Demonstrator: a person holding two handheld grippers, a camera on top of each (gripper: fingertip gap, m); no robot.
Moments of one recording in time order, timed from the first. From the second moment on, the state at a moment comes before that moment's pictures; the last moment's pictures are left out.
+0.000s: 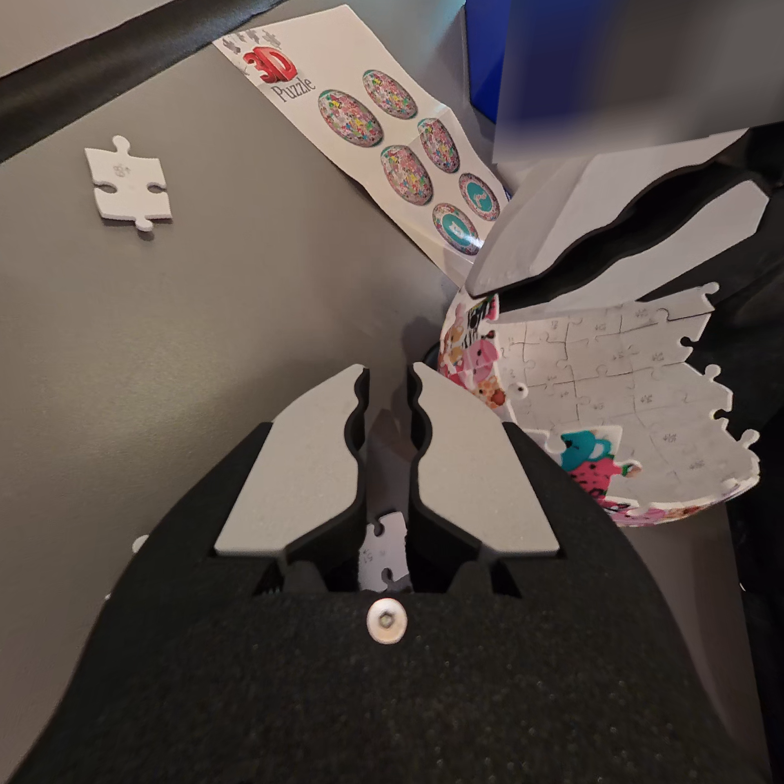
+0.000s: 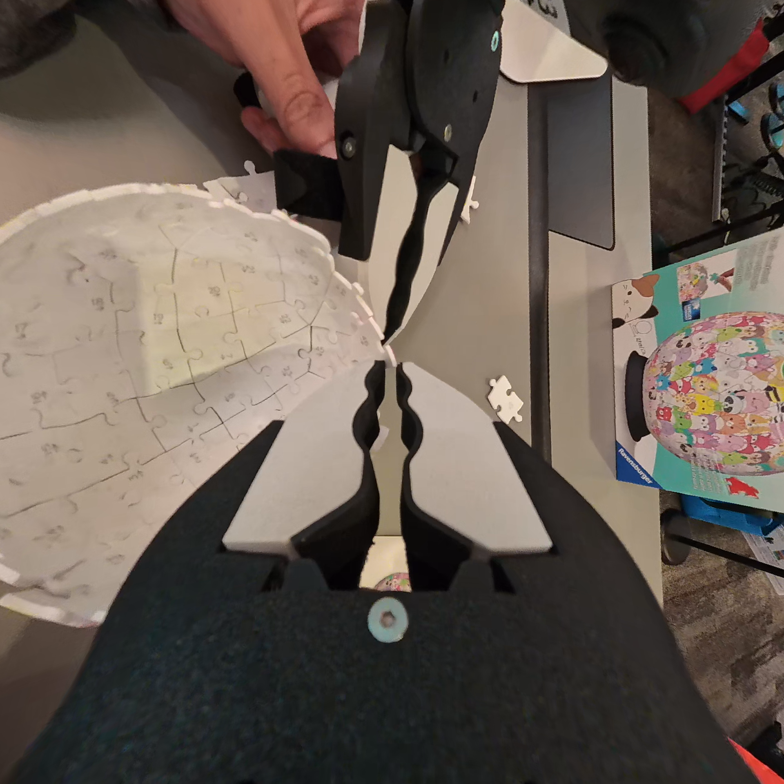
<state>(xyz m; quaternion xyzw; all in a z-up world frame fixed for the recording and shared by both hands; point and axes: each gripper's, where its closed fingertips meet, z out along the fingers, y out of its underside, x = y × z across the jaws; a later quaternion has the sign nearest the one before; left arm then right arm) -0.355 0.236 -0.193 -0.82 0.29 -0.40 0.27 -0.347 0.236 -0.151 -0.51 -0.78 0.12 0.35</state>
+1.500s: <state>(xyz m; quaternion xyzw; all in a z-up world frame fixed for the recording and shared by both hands) -0.353 0.236 -0.197 -0.83 0.29 -0.40 0.27 -0.347 0.236 -0.152 -0.48 -0.80 0.08 0.36</state>
